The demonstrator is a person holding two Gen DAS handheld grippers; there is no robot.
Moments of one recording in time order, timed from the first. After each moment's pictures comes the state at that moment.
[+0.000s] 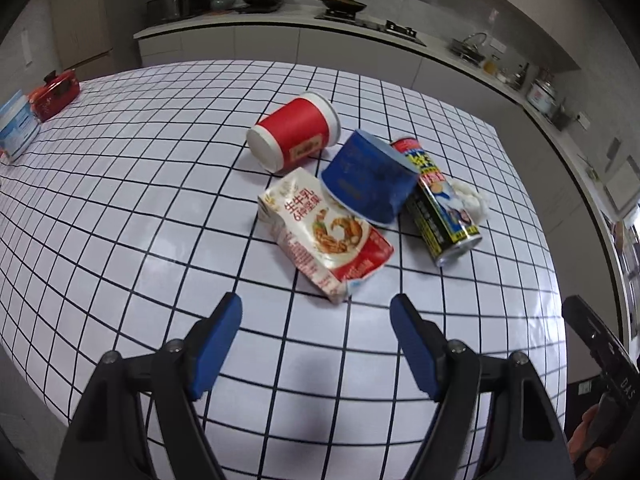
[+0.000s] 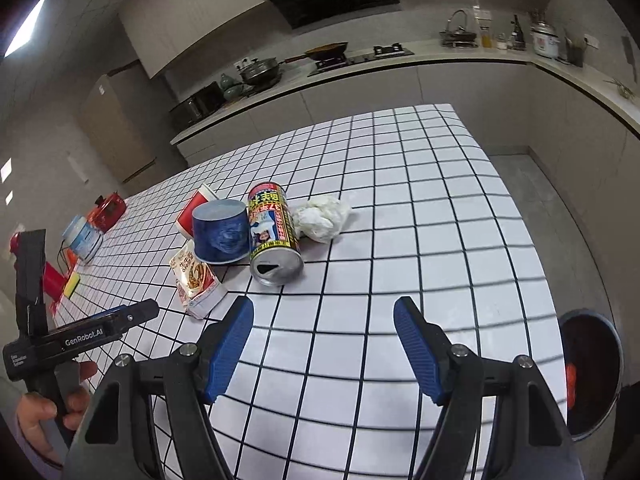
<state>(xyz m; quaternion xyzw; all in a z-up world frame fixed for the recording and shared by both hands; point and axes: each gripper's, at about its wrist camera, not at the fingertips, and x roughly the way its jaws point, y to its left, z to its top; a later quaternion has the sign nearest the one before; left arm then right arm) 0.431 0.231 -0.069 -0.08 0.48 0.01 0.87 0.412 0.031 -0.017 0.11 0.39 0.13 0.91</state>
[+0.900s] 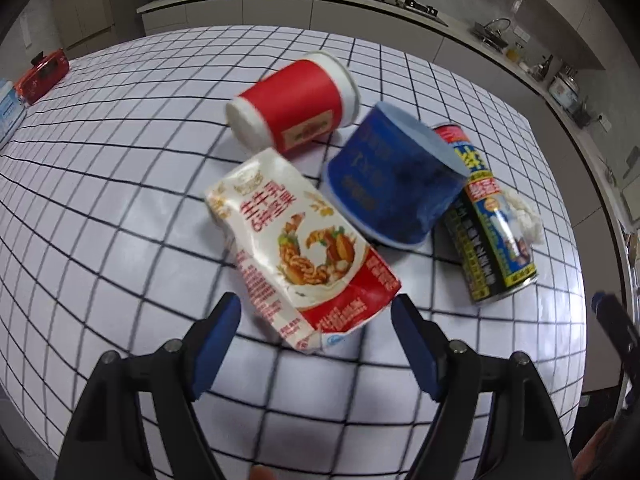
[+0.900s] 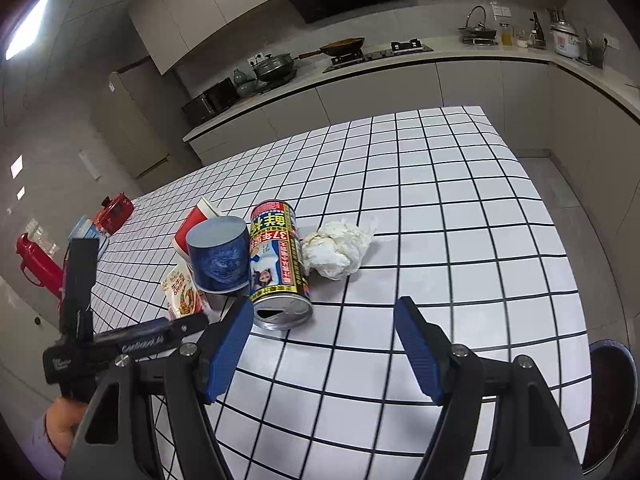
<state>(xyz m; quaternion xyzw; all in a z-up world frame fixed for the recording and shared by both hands) 0.469 0.240 -0.107 -0.09 0.52 0.03 0.85 0.468 0.044 -0.029 0.12 0.39 0.15 0.90</state>
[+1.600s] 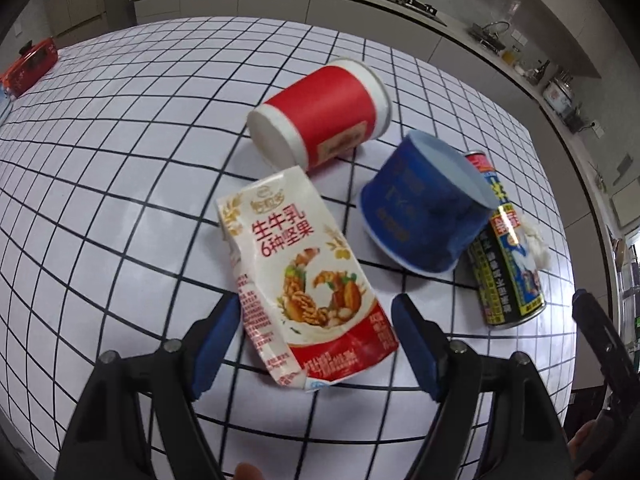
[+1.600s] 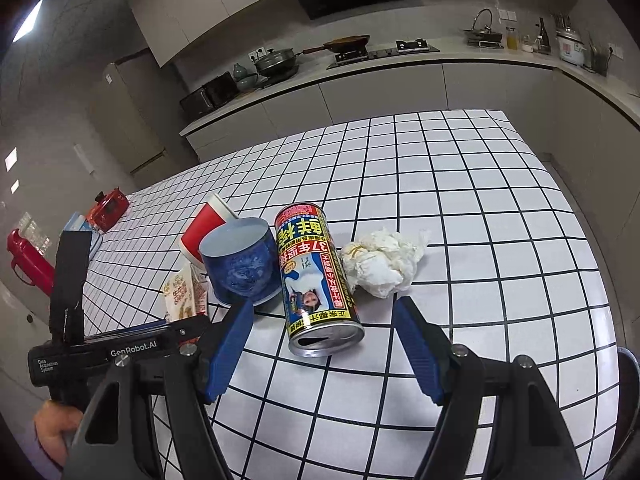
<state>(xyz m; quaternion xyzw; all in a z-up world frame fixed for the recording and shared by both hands) 0.489 0.265 -0.109 -0.11 0.54 0.00 0.84 0.489 0.089 -0.032 0.10 0.40 0.14 0.90</state>
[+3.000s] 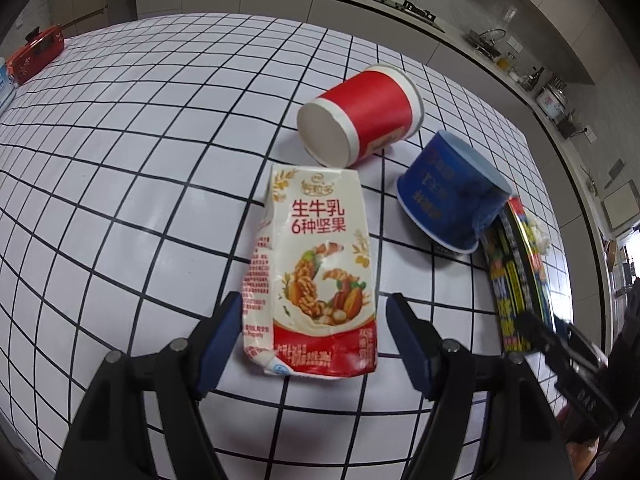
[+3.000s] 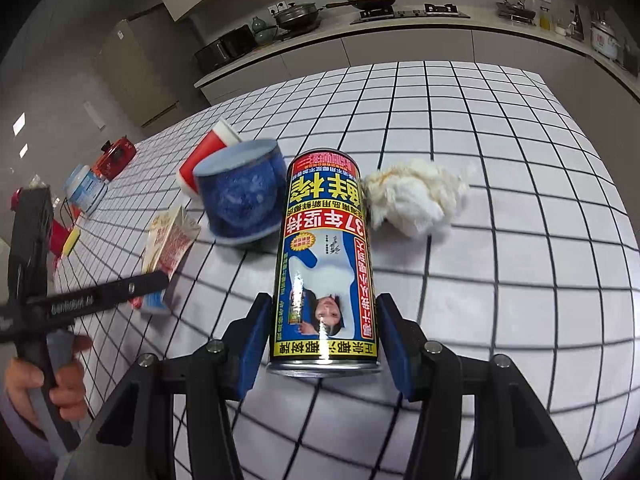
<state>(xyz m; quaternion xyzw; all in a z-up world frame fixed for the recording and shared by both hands) 0.467 0.297 -0.107 -0.13 0.53 -0.01 0.84 0.485 0.109 -0.076 0.07 0.46 0.19 0.86</state>
